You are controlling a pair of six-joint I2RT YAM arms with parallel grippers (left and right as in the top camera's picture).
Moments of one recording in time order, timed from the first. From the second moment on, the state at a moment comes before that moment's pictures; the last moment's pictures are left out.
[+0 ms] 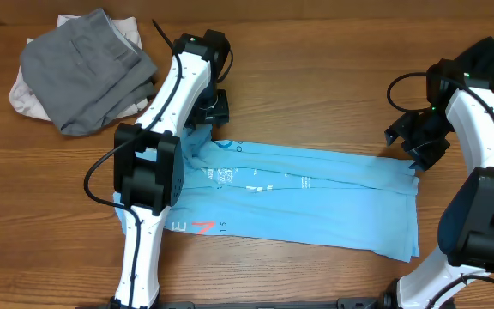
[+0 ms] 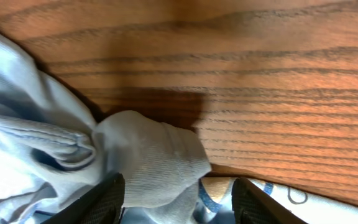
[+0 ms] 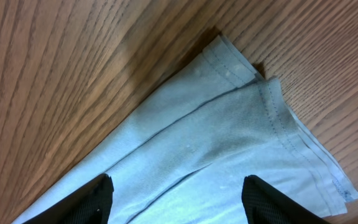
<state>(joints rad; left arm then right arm) -0.29 2.43 2.18 -1.40 -0.05 -0.47 -0.19 1.89 1.50 -1.25 -0.07 0.69</state>
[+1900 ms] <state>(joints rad) -0.31 2.43 2.14 -1.49 -0.23 -0.45 -0.19 1.89 1.50 -1.22 -0.07 0.69</state>
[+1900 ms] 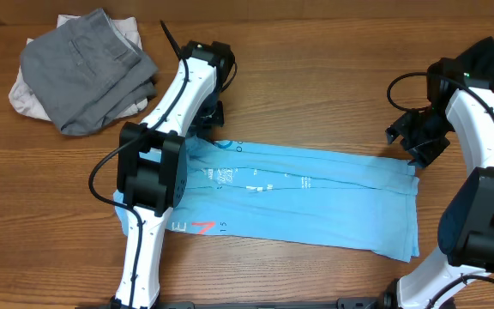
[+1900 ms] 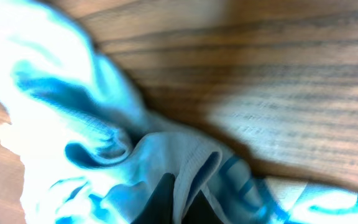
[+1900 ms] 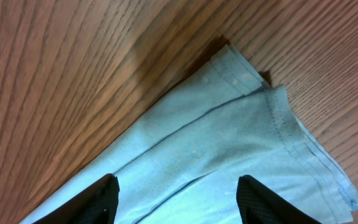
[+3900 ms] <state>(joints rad) -0.31 2.04 1.68 -1.69 -0.13 -0.41 -0.19 1.40 1.10 -1.16 -0.24 0.58</state>
